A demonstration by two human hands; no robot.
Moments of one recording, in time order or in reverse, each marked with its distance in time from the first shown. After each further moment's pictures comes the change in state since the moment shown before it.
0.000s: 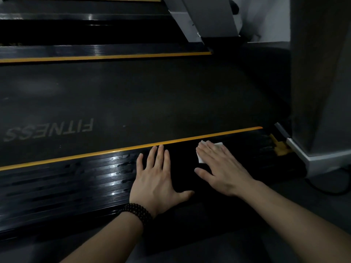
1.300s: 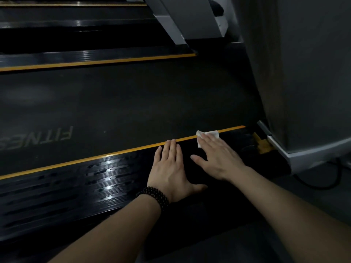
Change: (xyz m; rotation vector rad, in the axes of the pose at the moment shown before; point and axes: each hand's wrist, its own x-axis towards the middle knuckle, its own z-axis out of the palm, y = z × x) left_hand 0.055 0.069 0.003 -0.033 -0.044 0.117; right_hand 0.017 0.053 -0.008 0.015 0.076 0.137
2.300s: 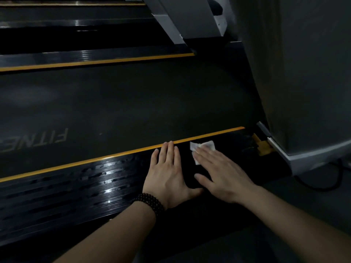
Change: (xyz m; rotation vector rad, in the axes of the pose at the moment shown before) left_hand 0.001 -0.001 0.003 0.023 -0.002 0.010; right_hand -0.037 0.007 0.009 0.005 -0.039 -0.156
